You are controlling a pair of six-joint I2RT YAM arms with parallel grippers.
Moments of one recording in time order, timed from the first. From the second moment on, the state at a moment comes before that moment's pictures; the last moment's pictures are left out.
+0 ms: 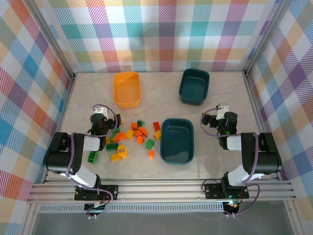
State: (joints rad) left arm -0.07 1.57 0.42 0.71 -0.11 -0.08; right arm 0.00 1.54 0.40 0.72 -0.13 0.04
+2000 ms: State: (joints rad) left arm -0.07 2.03 1.82 -0.84 0.03 -0.60; right arm 0.46 1.79 1.54 -0.66 -0.03 0.41
